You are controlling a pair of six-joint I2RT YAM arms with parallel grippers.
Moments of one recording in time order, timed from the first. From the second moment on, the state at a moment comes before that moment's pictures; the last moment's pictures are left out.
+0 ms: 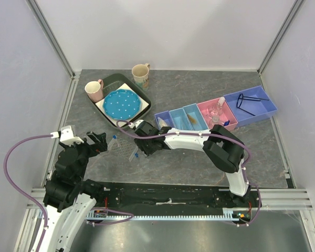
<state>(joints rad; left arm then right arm) -0.34 0.21 0.65 -0.64 -0.35 -0.43 1.04 2.01 1.37 -0.36 0.08 0.32</state>
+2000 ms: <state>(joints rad) -0.33 0.38 0.20 -0.08 0.43 -1.26 0.96 1.68 1.26 -0.30 -0.55 0.17</state>
